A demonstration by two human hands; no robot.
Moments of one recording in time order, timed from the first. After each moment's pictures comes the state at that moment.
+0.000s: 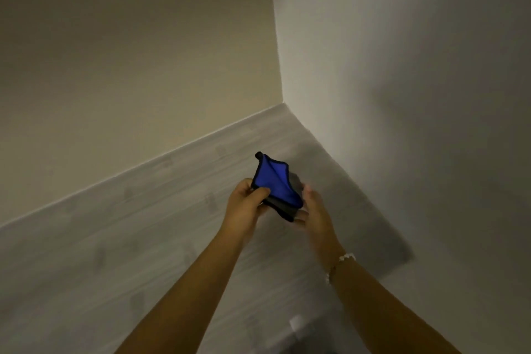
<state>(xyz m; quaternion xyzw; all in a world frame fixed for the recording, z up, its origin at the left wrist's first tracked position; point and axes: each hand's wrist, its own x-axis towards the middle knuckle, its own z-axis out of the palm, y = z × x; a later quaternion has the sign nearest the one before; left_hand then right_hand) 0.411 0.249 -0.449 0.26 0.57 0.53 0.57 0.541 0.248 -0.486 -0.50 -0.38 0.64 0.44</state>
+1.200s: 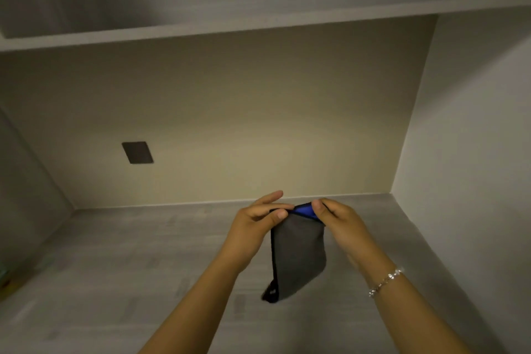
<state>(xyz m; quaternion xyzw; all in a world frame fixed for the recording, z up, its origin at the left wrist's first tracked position) 0.260 0.067 -0.300 0.45 0.57 0.60 0.33 0.409 0.169 -0.311 -0.29 -0.69 0.55 0.36</state>
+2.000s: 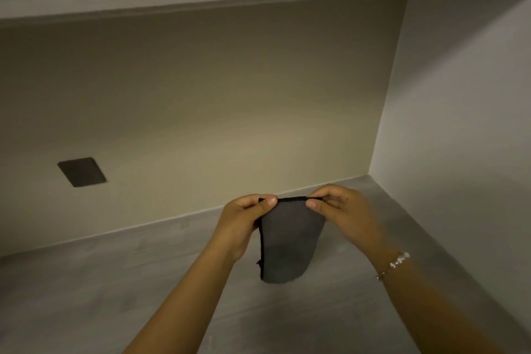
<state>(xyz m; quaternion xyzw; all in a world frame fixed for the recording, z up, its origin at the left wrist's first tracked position) 0.173 0.125 -0.319 0.32 0.52 0.62 0.49 0.359 0.195 -0.323 -0.34 -0.70 0.46 0.43</state>
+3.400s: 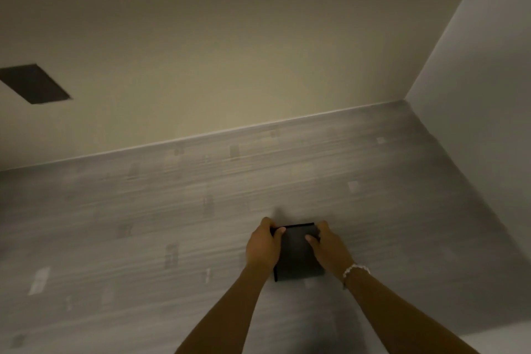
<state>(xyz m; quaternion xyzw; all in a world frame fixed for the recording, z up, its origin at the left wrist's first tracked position) 0.194 0.126 -0.564 0.38 0.84 0.22 0.32 0.337 0.188 -0.575 -0.58 -0.69 0.44 0.00</state>
